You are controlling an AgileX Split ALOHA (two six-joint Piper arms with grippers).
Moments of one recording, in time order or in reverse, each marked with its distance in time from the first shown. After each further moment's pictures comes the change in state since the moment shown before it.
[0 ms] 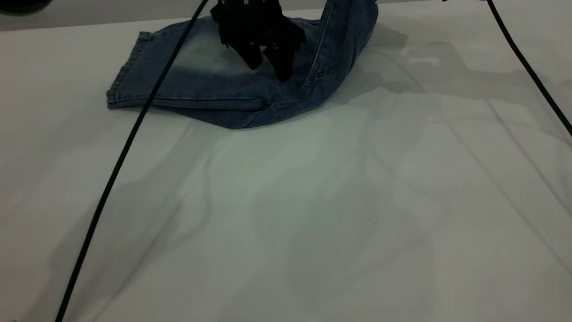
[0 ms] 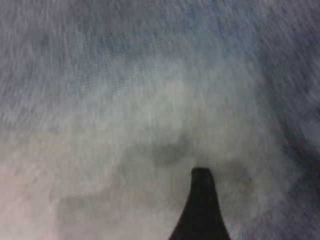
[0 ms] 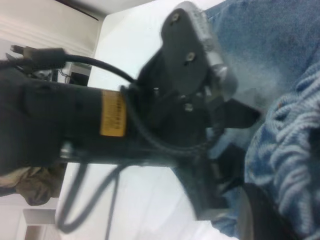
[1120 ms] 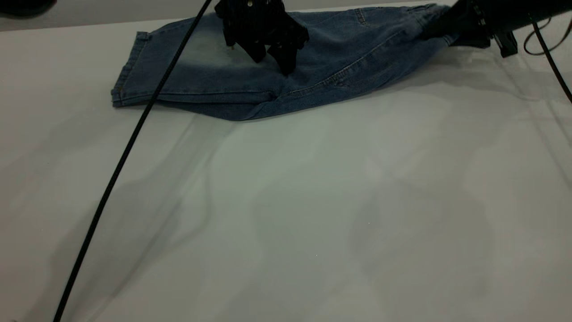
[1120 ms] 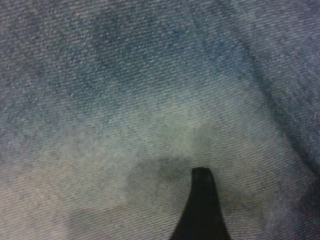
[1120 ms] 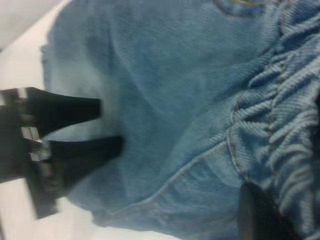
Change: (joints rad) left arm 0.000 0.020 0.042 0.014 -0.149 0.004; right arm -0.154 0.130 0.001 -0.099 -0.098 0.061
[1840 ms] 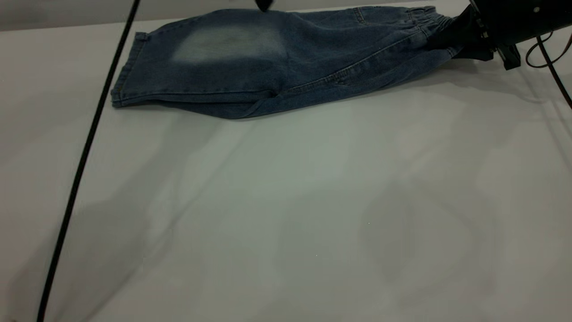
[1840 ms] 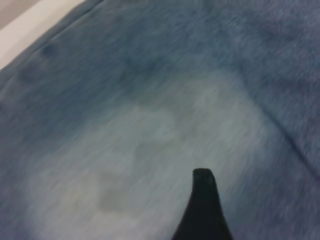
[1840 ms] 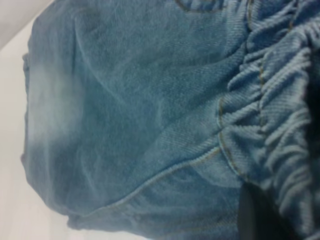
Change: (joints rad) left arm 0.022 -0.292 0.241 -0.004 -0.058 0.001; right arm -0.021 0.045 0.000 -0.005 -0.023 -0.013
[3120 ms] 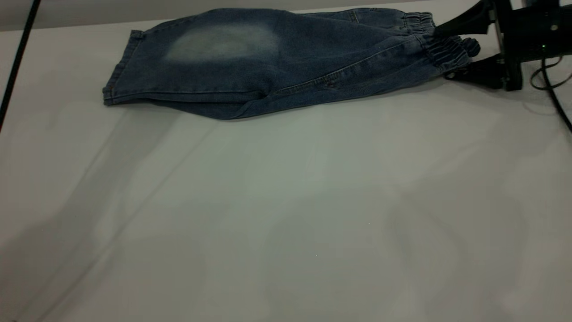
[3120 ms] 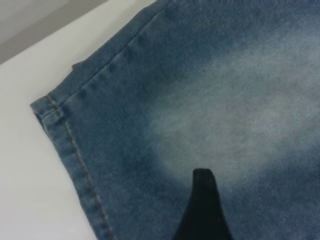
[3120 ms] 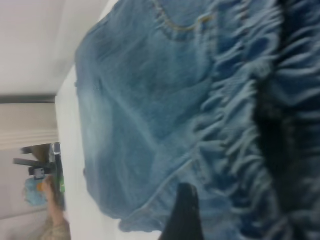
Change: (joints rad) left arm 0.138 -0.224 0.250 0.074 -0.060 -0.027; right arm -0.053 0.061 0.079 0.204 0.129 -0.053
